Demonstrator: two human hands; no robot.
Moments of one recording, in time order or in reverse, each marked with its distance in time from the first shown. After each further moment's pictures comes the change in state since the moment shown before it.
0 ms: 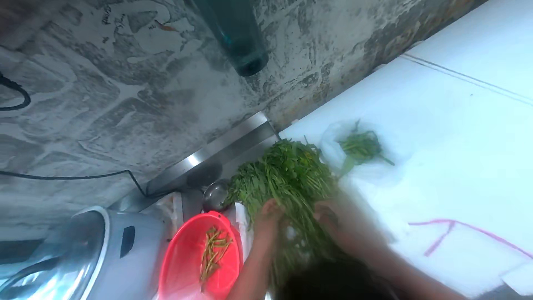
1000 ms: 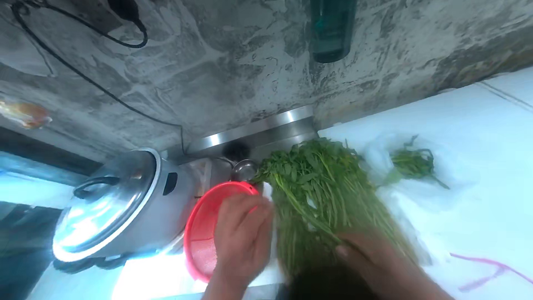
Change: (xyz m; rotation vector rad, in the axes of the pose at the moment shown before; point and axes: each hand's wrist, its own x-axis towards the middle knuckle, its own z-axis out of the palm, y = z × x) left_hand -0.133 0.074 -0.109 0.831 0.421 1.438; right_hand -0.039 -0.078 0.020 0.072 -0.230 -0.591
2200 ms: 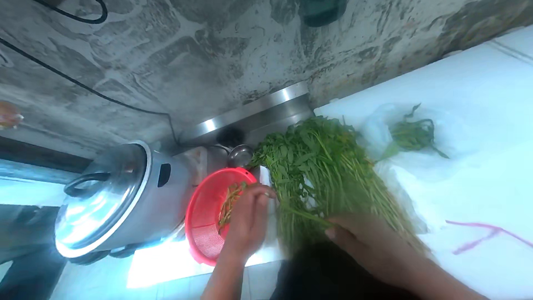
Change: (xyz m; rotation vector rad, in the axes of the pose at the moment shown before) left_hand -0.041 -0.025 0.026 -0.299 -0.366 -0.360; right_hand -0.012 0.004 0.009 -0.117 -0.128 0.322
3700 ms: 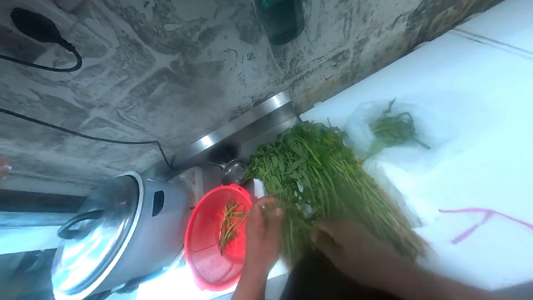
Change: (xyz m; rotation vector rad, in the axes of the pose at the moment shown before) left_hand 0.009 0.012 0.054 -0.335 0.054 -0.145; right_hand 0.015 -0.016 -0.002 0.001 -0.139 0.222
